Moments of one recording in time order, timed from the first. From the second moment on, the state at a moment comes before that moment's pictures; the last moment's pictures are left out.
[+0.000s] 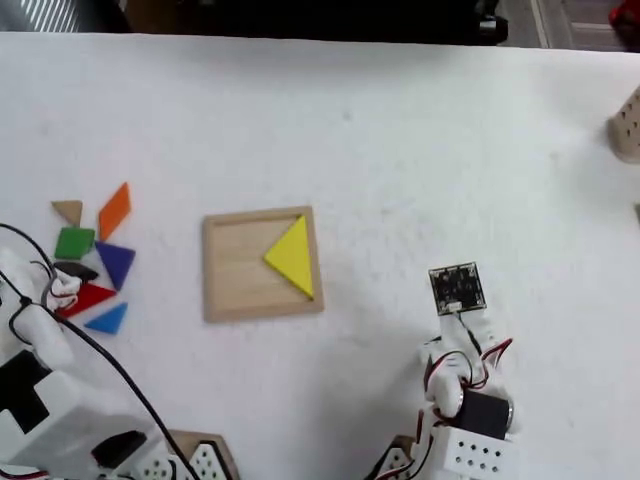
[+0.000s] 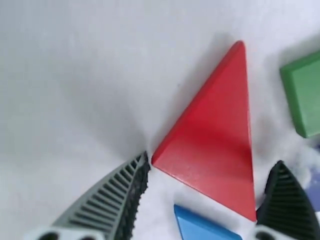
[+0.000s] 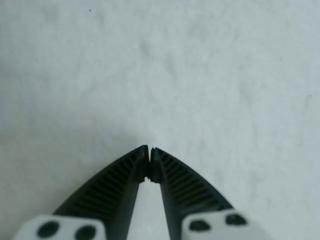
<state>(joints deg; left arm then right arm) -48.9 4.4 36.7 53.0 19.9 10.8 -102.7 96.4 72.4 25.7</state>
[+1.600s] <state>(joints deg) -59.0 -2.2 31.2 57.5 10.6 10.8 -102.7 96.4 72.4 25.7</state>
